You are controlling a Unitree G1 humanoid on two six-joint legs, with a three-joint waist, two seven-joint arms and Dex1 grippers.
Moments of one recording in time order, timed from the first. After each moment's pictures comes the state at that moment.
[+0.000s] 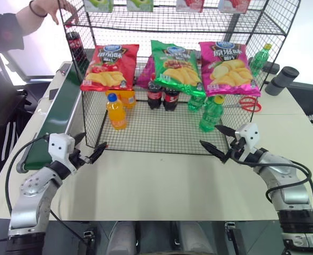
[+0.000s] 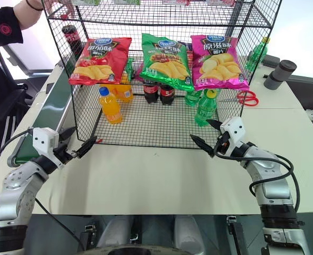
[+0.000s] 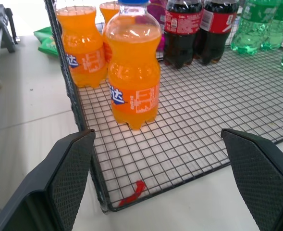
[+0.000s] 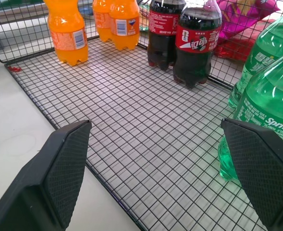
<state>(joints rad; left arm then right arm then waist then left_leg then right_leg) 0.04 0.50 0.28 -0.16 -0.42 0.21 -0.61 -0.15 -0.56 -0.13 0.00 0.37 0.15 0.82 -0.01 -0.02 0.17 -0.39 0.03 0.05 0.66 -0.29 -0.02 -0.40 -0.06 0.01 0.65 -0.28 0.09</state>
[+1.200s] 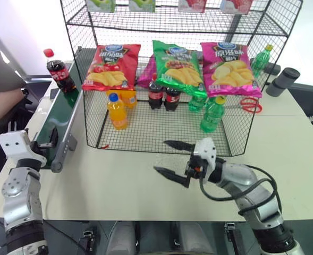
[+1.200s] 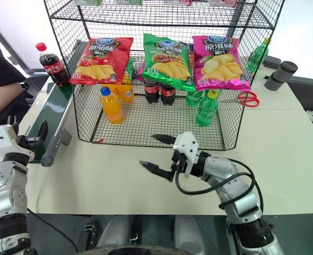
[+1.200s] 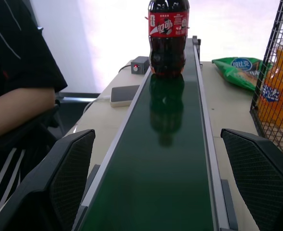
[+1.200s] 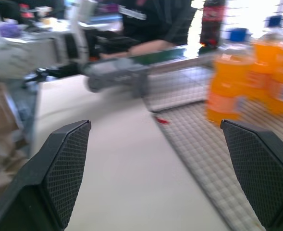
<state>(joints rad) -0.11 0.42 0.52 0.13 -0.34 0.02 -0.29 -0.08 -0.42 0.22 -0.44 0.44 0.31 0.83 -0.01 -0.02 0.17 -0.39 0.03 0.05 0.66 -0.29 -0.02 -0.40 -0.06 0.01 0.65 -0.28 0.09</state>
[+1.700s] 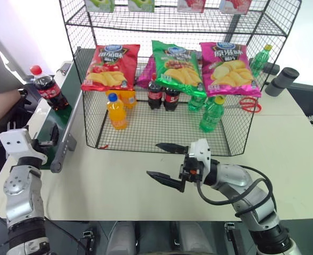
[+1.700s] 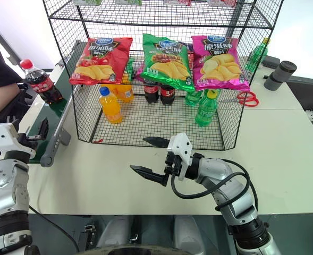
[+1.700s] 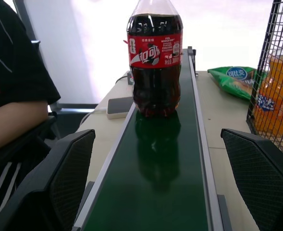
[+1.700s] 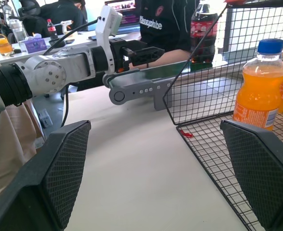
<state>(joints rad) -0.12 0.42 0.50 0.17 -0.31 -0.04 -0.29 -0.10 -0.41 0.23 -0.44 0.47 0.32 0.84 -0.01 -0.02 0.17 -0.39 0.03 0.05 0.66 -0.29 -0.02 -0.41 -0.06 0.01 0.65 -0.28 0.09</state>
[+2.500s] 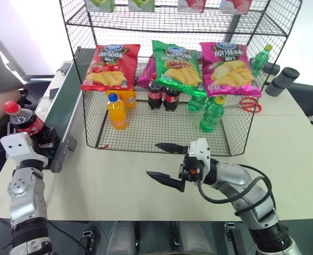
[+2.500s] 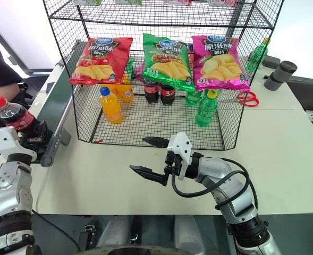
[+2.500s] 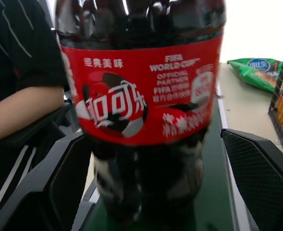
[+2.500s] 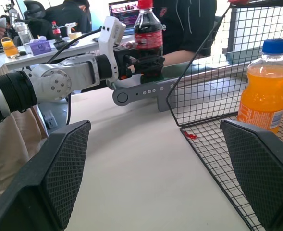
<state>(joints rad) -0.12 0.41 0.50 0.23 -0.32 -0.07 -0.22 -0.11 -0.41 0.23 -0.43 0.48 0.33 0.85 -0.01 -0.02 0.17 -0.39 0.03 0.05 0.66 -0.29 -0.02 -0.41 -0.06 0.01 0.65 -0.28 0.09</state>
